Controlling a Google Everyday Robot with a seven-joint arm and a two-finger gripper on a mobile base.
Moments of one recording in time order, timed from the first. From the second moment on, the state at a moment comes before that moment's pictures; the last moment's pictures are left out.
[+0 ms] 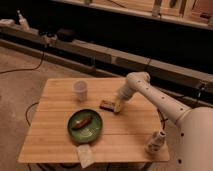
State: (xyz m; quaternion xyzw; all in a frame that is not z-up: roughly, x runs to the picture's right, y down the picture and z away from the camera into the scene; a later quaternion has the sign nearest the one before) arm 0.090 0.094 0.943 0.15 -0.28 -0.94 0.15
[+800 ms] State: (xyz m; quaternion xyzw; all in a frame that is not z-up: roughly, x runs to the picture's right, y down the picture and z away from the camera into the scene) arm 0.097 0.075 0.922 0.12 -0.25 -0.95 0.13
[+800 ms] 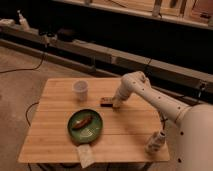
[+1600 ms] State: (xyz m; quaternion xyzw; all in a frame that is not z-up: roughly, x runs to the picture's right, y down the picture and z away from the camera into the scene) arm 0.110 0.011 0.844 0.17 -0.20 -0.96 0.12
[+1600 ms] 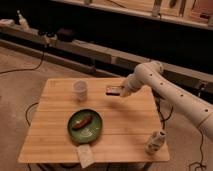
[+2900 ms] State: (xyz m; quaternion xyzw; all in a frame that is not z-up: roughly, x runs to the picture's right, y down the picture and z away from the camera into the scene) arm -0.007 -0.071 0.853 0.29 -0.24 -0.93 0.03
